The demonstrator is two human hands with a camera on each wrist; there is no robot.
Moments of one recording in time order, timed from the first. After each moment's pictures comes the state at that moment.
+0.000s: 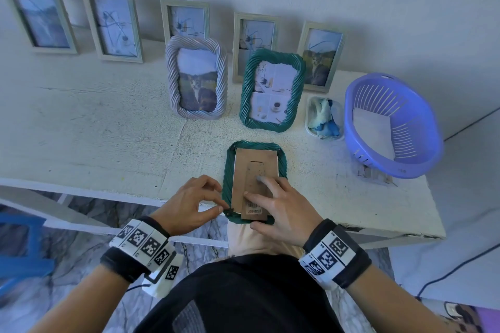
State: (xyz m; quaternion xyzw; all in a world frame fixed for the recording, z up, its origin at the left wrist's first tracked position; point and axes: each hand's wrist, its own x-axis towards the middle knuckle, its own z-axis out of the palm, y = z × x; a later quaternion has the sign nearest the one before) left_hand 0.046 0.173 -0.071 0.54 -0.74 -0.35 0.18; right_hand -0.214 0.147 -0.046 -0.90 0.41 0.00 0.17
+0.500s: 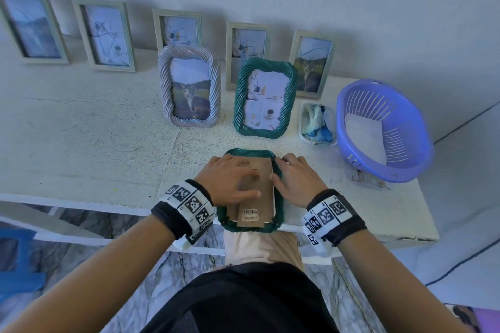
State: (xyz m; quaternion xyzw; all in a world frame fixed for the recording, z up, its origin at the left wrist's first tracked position) left_hand -0.017 0.098 -0.032 0.53 -0.83 -0.18 -0.04; right_hand -0.229 0.074 -0.040 -0.82 0.55 0.04 0.14
